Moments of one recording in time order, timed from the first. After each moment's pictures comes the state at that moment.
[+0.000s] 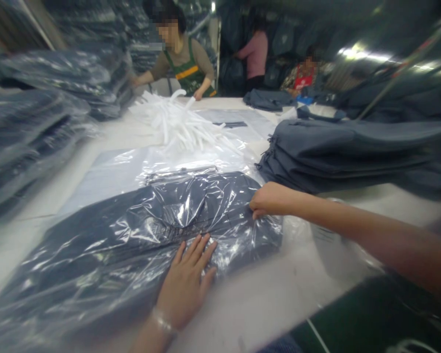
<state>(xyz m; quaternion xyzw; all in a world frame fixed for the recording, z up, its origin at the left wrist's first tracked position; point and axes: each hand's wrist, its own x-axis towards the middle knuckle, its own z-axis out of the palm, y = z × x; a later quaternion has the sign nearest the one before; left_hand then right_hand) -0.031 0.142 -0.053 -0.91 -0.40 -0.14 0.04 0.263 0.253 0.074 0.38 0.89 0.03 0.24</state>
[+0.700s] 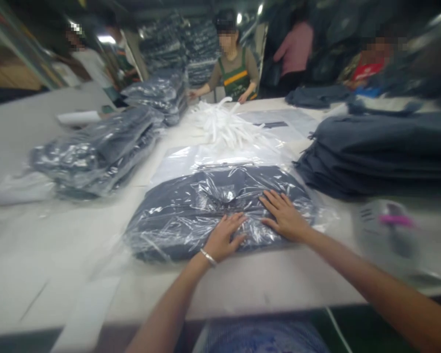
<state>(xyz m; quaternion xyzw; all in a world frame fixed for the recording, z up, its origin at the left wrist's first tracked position) -0.036 0.151 -0.041 -0.87 -0.42 -0.21 -0.16 0.233 0.191 -0.042 0.47 0.87 0.03 -0.12</state>
